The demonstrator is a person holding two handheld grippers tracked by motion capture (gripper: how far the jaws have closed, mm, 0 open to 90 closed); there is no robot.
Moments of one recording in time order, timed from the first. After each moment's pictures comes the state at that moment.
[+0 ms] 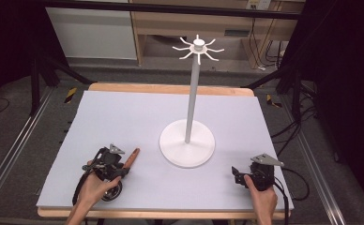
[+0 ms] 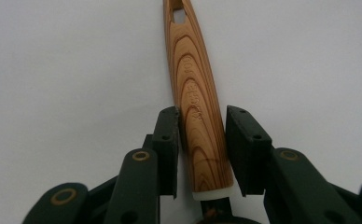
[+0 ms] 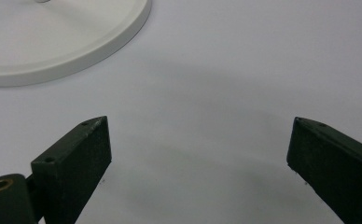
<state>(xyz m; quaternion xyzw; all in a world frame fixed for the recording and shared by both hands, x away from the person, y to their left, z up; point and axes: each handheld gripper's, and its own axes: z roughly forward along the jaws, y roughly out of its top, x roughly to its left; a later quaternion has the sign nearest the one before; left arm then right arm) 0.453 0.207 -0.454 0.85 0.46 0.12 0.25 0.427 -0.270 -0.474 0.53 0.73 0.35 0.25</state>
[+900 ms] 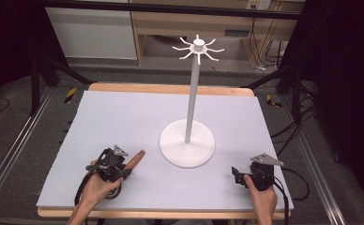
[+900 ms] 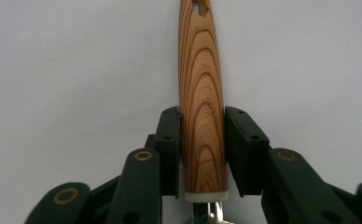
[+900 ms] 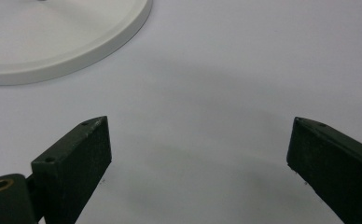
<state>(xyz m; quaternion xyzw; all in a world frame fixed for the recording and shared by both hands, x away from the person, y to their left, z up) 0.454 0.200 -0.457 0.86 0.43 0.13 0.24 0.428 -0.271 -0.474 0.53 0.73 0.35 0.25</state>
